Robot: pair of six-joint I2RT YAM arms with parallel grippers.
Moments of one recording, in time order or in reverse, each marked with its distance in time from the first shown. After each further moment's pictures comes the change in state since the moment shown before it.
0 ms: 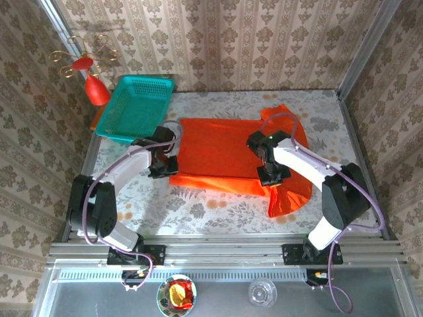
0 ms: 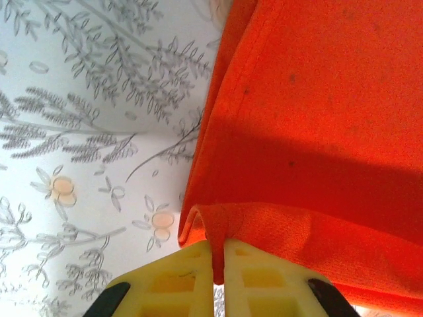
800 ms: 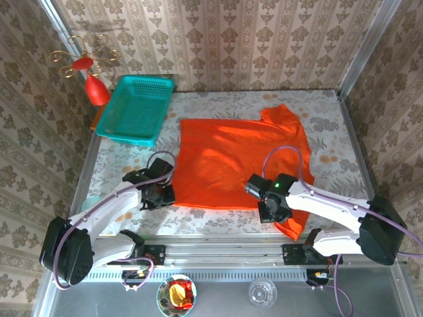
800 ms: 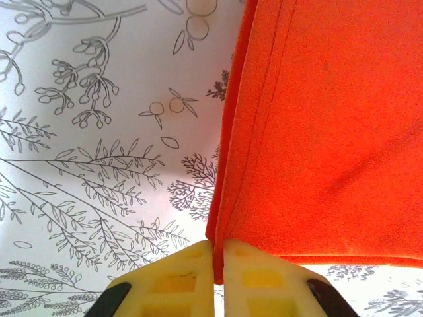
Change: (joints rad) left arm -0.153 -0.421 -0.381 -0.032 0.005 -0.238; right arm 0.332 -0.410 -0.433 0.110 -0.105 0.422
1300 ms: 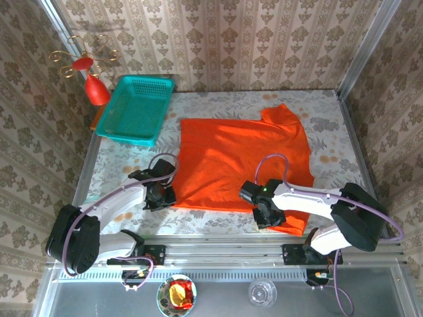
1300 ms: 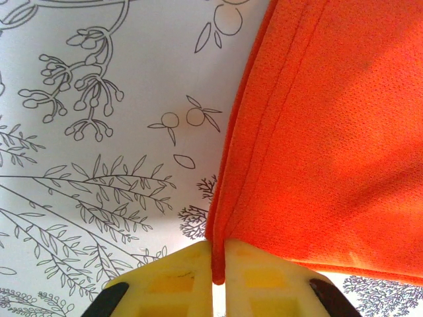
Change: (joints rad) left arm 0.015 0.098 -0.045 0.076 -0.003 -0.021; right arm 0.044 0.179 -0.110 0.203 -0.060 -0.018
